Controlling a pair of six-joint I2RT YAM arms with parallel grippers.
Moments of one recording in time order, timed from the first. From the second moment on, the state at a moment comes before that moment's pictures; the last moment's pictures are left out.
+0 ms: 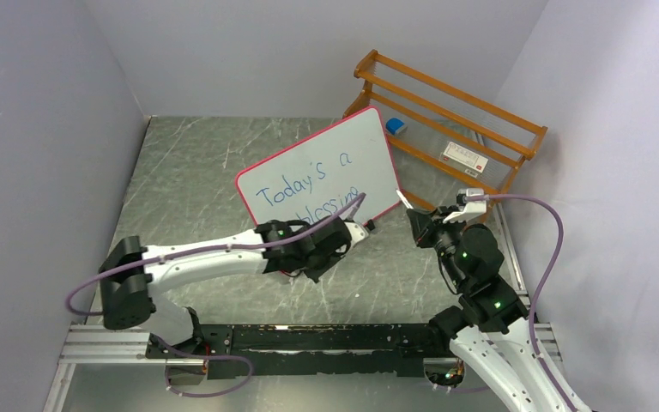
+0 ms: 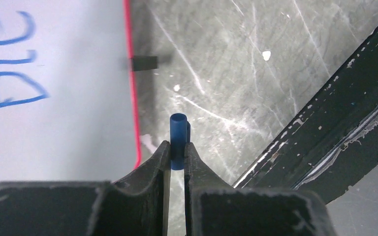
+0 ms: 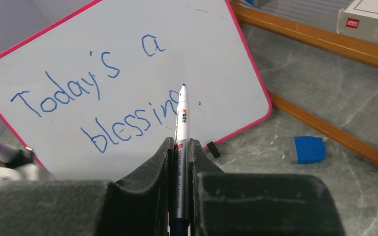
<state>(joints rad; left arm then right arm) -1.21 1.54 1.19 -0.68 -0.17 -0.18 0.51 0.40 0.61 -0.32 0.24 0.34</state>
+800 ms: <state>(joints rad) -1.21 1.14 1.28 -0.81 -0.42 0.36 0.51 0.46 0.61 -0.12 -0.40 0.34</state>
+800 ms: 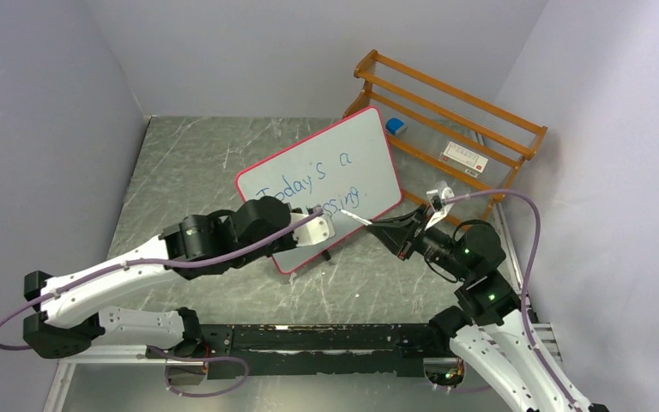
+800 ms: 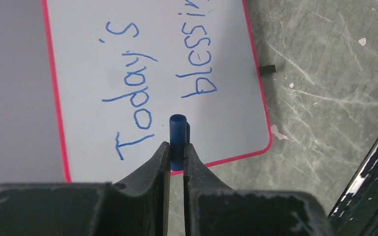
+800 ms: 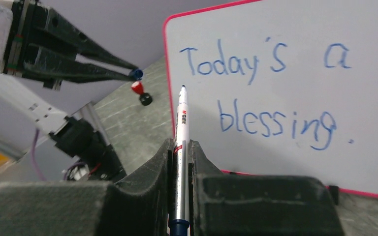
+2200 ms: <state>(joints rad) -1.29 1.17 1.35 -0.85 -0.33 0.72 0.51 0.66 0.61 0.12 -0.76 0.43</state>
